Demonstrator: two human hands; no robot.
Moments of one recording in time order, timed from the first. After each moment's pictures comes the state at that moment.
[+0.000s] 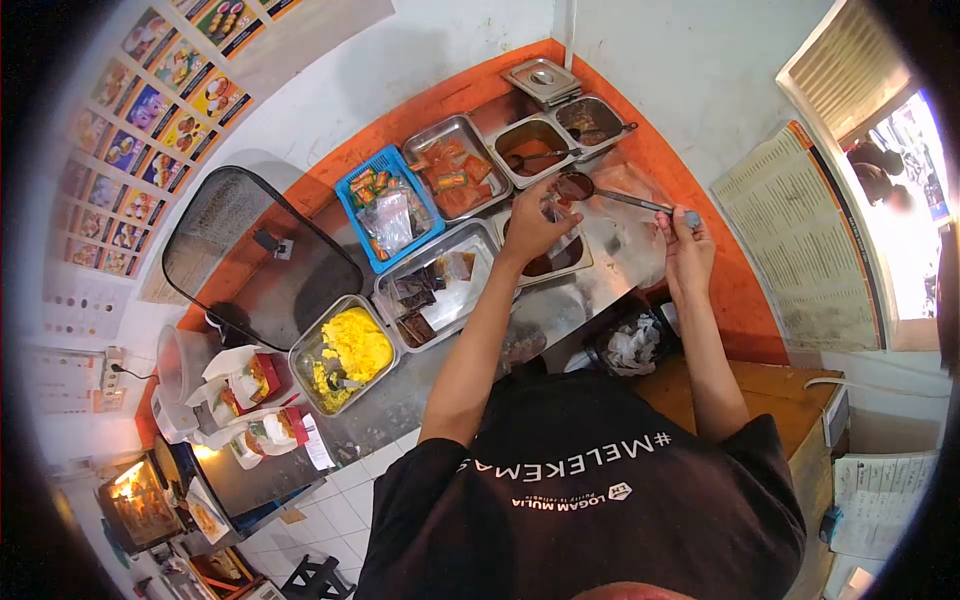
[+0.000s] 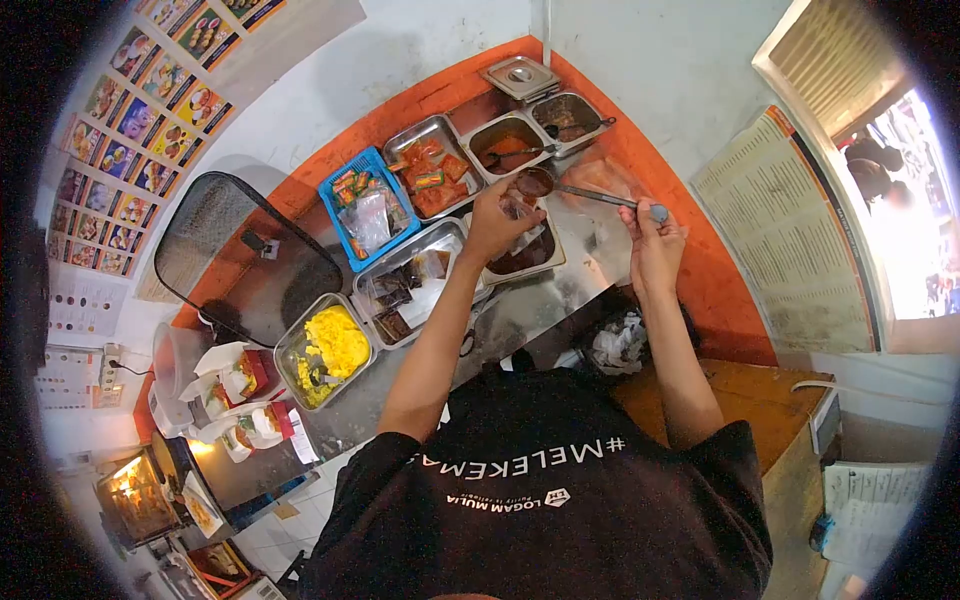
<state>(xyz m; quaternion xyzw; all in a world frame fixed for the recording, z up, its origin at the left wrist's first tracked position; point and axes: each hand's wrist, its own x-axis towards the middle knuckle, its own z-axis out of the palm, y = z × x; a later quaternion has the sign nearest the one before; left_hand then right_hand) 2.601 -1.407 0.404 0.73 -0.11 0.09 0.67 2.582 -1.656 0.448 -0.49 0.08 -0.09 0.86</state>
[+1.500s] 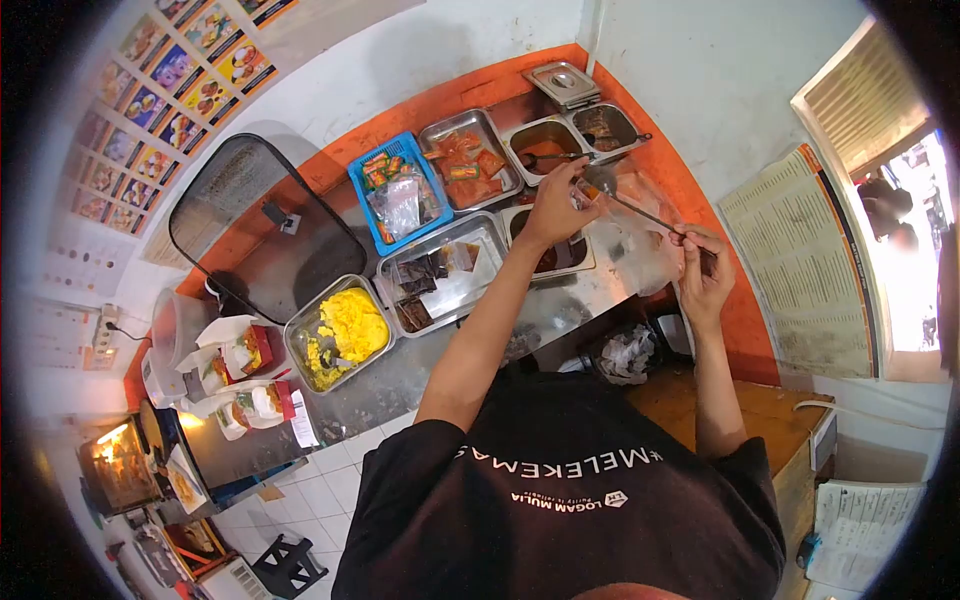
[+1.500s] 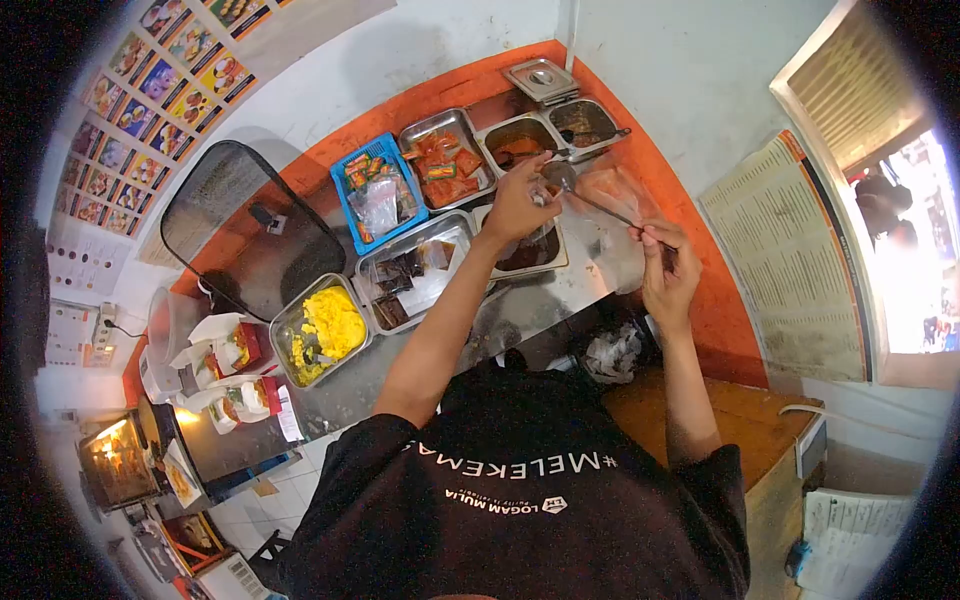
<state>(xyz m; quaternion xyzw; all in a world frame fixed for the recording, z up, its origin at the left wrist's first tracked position) 2.620 -1.425 0.418 0.78 -0.12 0.18 0.59 2.551 -1.663 0.488 -0.71 -0.26 -0.21 0.62</state>
